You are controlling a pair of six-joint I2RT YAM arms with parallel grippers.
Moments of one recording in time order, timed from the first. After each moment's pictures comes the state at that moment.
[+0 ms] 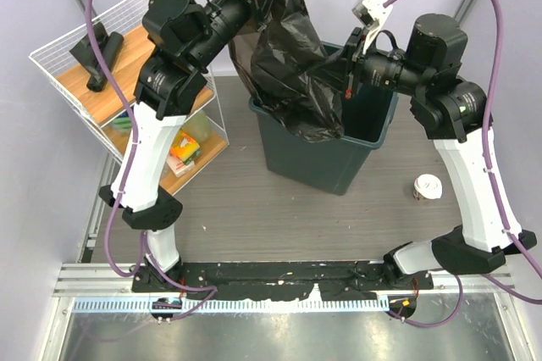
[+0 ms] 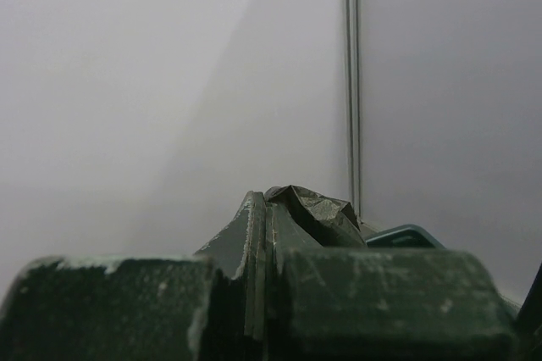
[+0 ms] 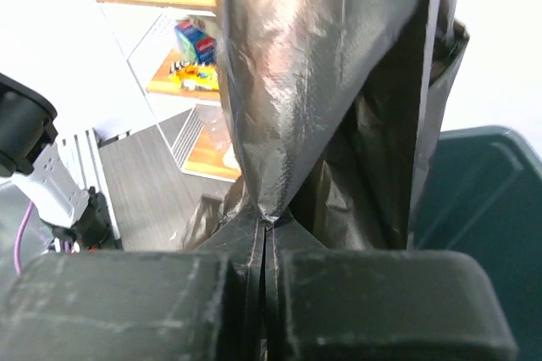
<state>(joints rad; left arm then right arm) -0.70 1.85 2.72 -0.49 0.07 0.11 0.45 1.40 2.04 -0.73 -0.65 0.00</state>
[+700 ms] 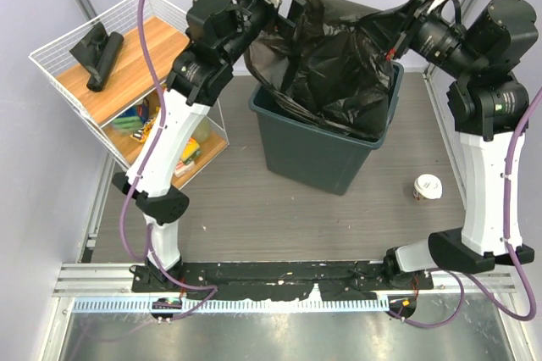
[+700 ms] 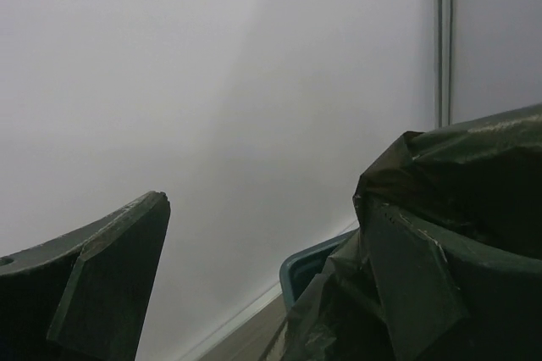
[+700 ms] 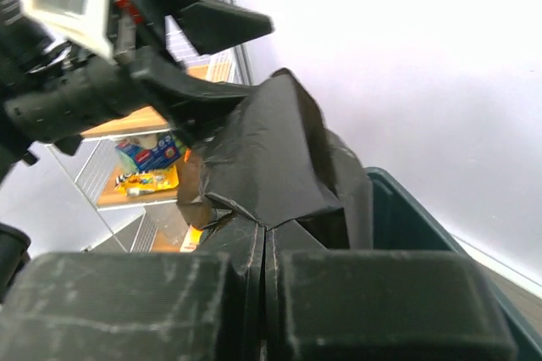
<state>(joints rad) -0.68 1.93 2.59 -0.43 -0.05 0.32 0.19 1.40 2.17 -0.58 -0.62 0.22</state>
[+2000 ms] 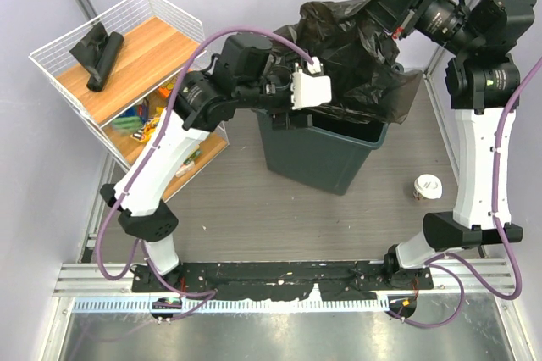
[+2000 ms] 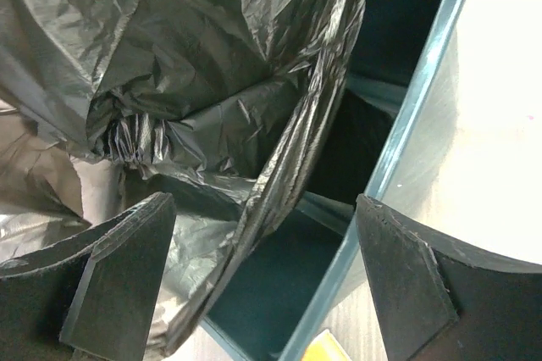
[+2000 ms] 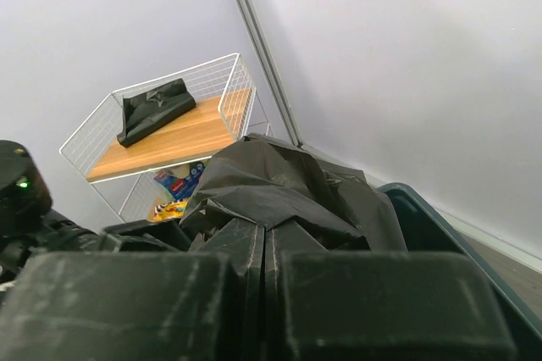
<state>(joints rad) -0.86 1.77 2.44 -1.10 0.30 0.79 0.05 1.53 2.22 -0.42 -0.77 0.50</state>
